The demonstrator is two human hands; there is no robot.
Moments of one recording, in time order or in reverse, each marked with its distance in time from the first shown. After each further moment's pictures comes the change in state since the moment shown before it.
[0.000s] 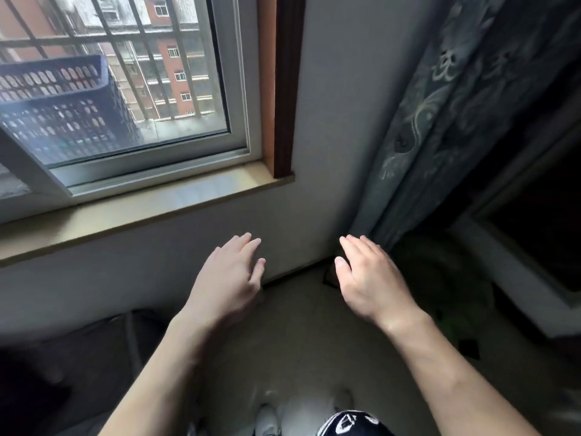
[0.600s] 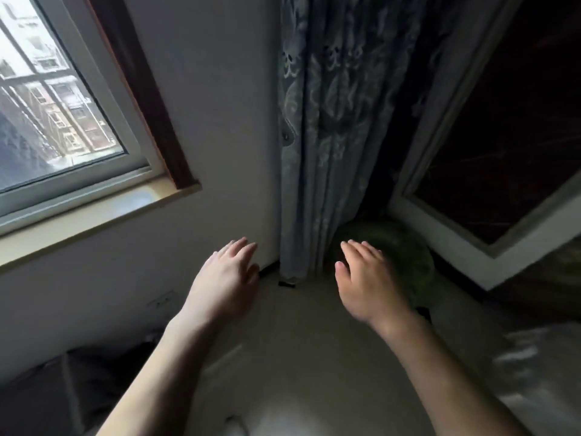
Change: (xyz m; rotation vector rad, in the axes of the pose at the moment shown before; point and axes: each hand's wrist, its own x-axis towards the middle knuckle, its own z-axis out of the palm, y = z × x) left_hand -0.026 0.203 0.088 0.091 -0.014 0.203; right_hand -0.122 0.195 -0.060 0.058 0.119 0.199
